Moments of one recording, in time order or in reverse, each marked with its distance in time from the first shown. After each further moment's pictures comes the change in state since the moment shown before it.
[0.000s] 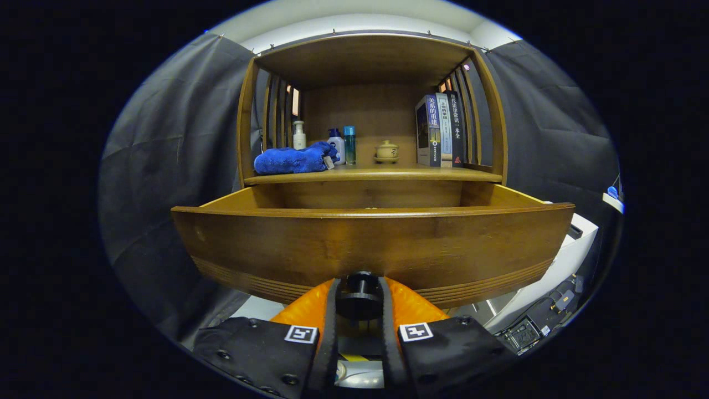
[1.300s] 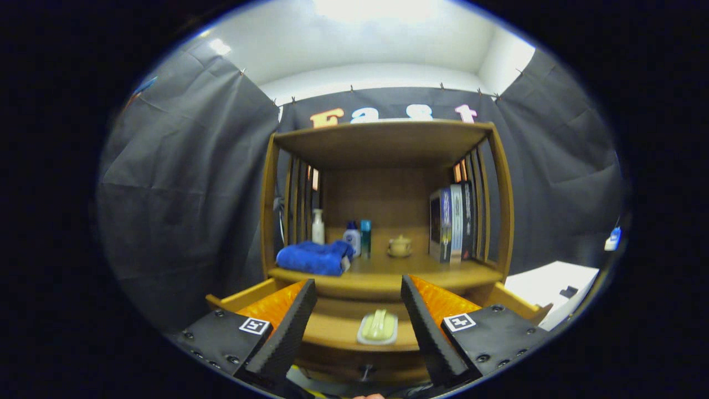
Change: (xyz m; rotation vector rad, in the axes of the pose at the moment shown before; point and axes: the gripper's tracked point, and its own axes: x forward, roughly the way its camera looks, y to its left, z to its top) arm -0.027 0.005 0.208 -0.078 -0.452 0.052
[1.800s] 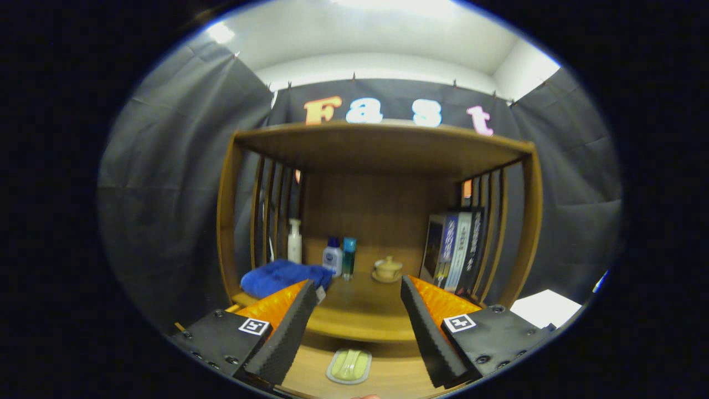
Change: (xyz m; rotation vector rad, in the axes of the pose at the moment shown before) arm 0.099 -0.008 -0.001 -0.020 0.242 0.014
